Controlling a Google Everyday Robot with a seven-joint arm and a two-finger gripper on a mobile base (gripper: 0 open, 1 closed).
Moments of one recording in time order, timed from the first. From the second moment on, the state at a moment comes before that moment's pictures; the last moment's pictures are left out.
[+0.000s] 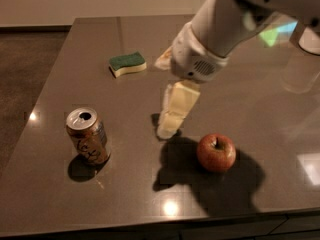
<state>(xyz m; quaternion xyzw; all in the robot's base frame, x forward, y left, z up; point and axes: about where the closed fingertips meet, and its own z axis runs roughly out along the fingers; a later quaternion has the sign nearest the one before) 0.464 -0.009 0.935 -0.70 0.66 0.15 0.22</state>
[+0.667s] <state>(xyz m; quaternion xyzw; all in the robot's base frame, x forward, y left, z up) 0.431 0.075 0.907 -0.73 0.60 0.20 0.25</state>
